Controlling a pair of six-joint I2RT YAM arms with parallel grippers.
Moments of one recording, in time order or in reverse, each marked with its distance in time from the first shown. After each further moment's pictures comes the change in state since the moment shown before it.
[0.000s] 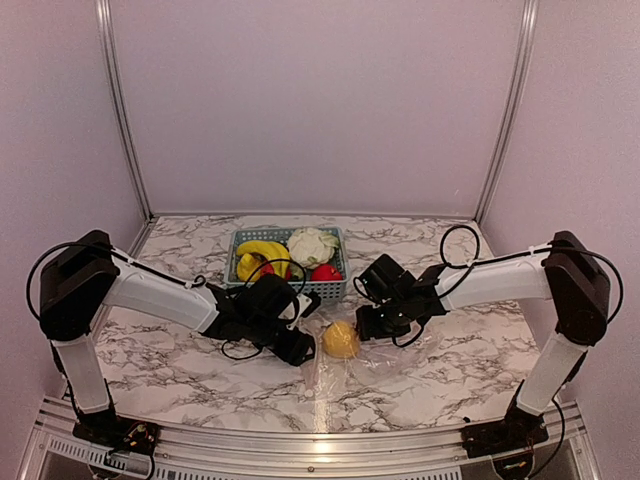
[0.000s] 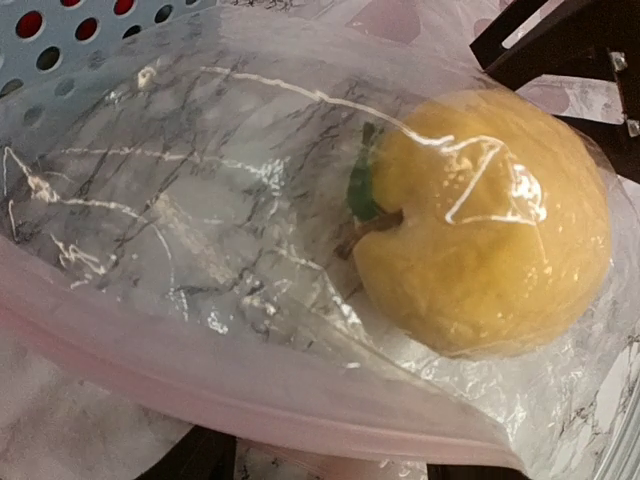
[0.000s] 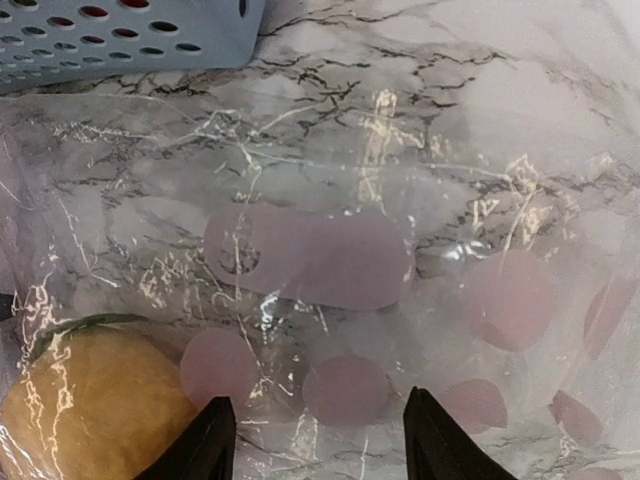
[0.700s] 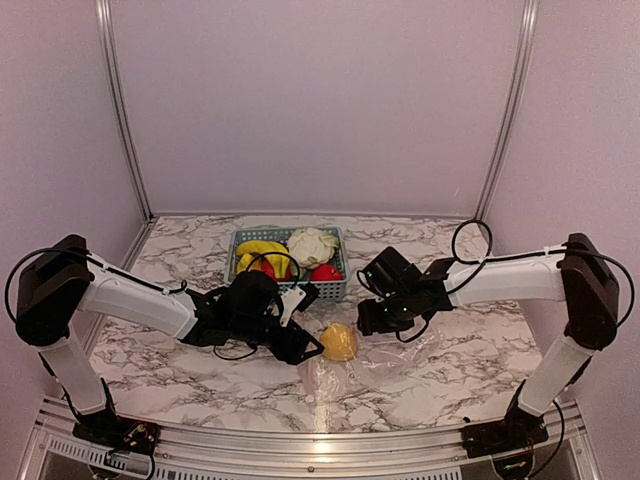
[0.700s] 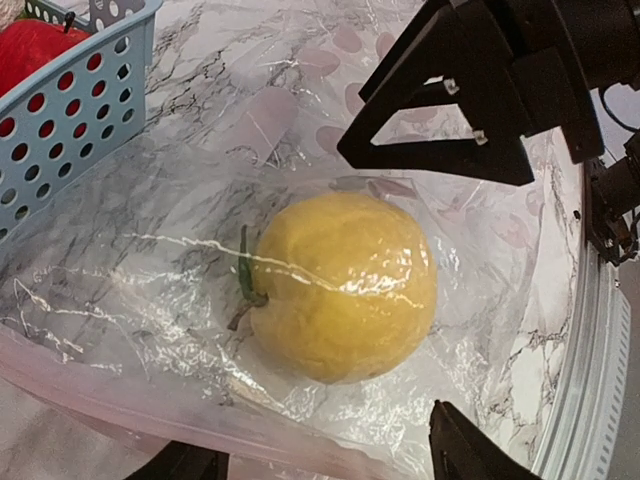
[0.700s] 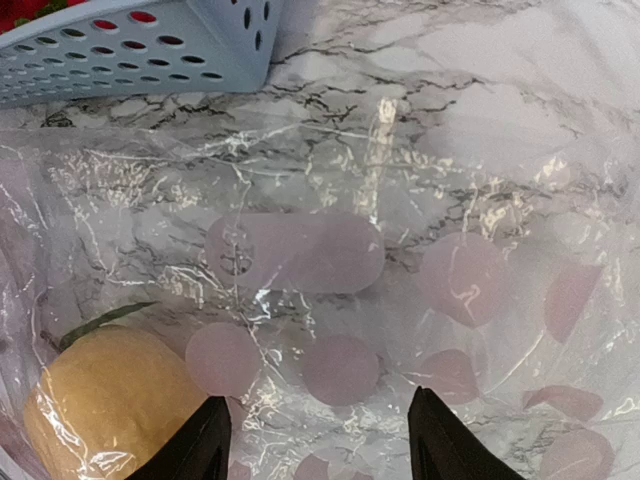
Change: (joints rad) left arm -0.001 -0.130 -0.147 0.242 0.118 0.023; right arm 0.000 -0.048 0.015 -0.047 0.007 -0.010
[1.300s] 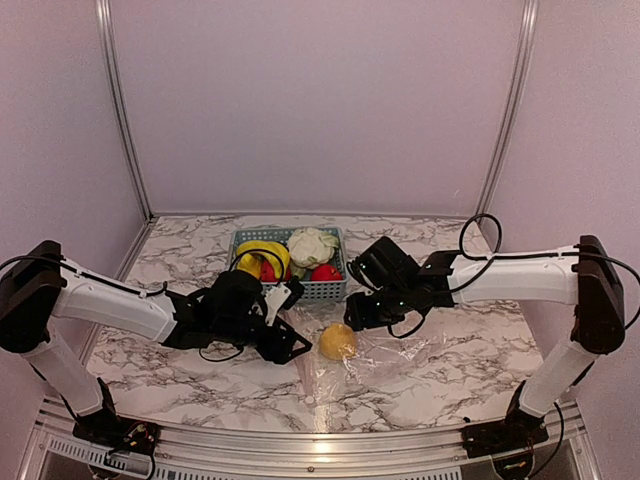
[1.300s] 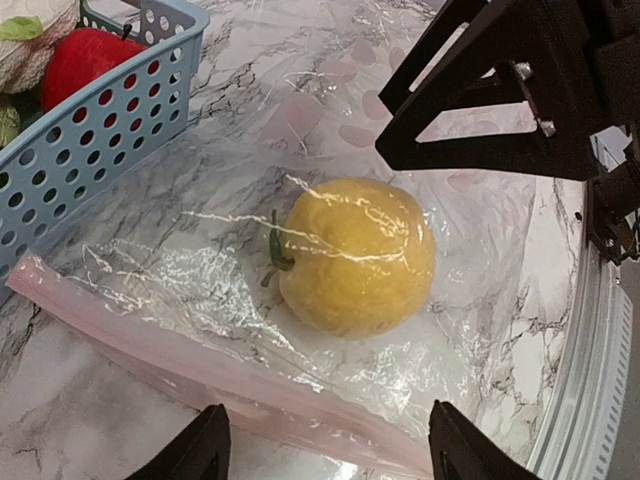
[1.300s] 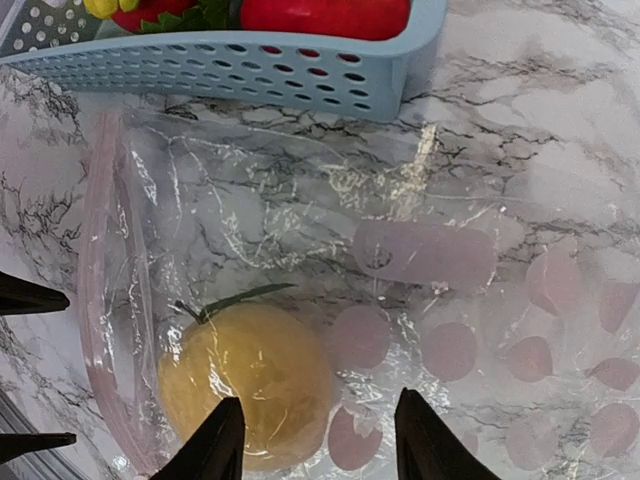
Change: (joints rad) left arm 0.005 -0.127 -0.090 -0.008 -0.051 0.004; right arm 0.066 -0.048 0.080 -0.037 -0.032 -0.021
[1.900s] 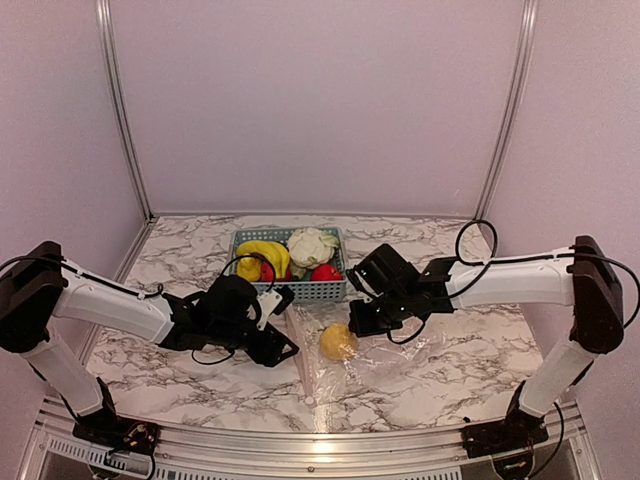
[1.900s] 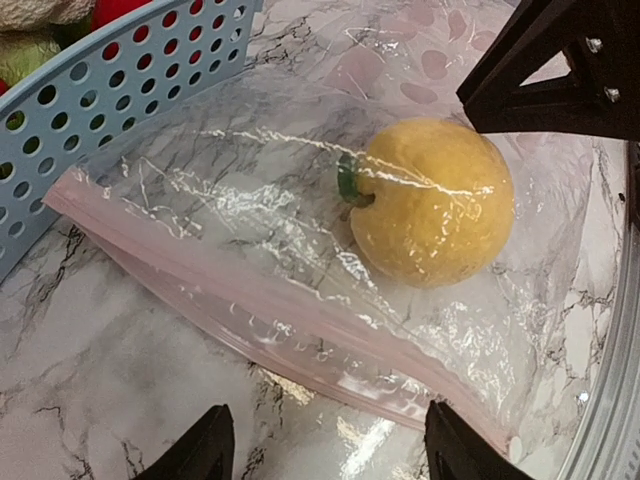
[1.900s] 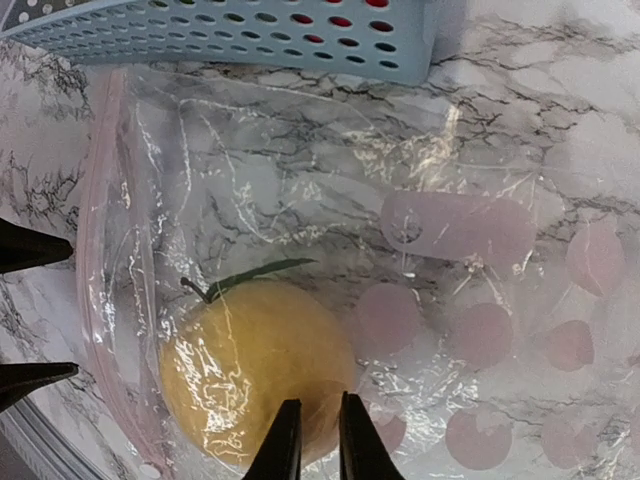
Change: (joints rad) left arm 0.031 -0.006 -0.046 -0.044 -0.041 0.019; right arm 0.000 0.005 -0.048 0.050 -0.076 0.010
